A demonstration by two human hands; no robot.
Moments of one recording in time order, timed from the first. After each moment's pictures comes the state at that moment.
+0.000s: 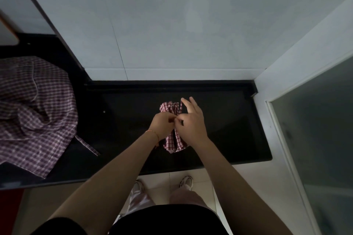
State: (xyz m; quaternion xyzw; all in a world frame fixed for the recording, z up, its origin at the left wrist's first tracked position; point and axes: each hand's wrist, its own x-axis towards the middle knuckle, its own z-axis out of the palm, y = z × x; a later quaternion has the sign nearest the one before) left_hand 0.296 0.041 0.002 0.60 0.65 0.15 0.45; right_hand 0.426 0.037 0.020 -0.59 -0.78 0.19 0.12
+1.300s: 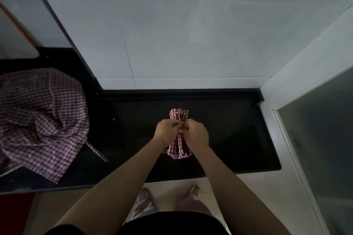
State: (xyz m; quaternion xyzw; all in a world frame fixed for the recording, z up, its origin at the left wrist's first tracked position) left_hand 0.292 0.036 0.004 0.52 0.68 0.22 0.47; right_hand 0.417 0.047 -0.008 -0.68 -0.69 0.25 0.07
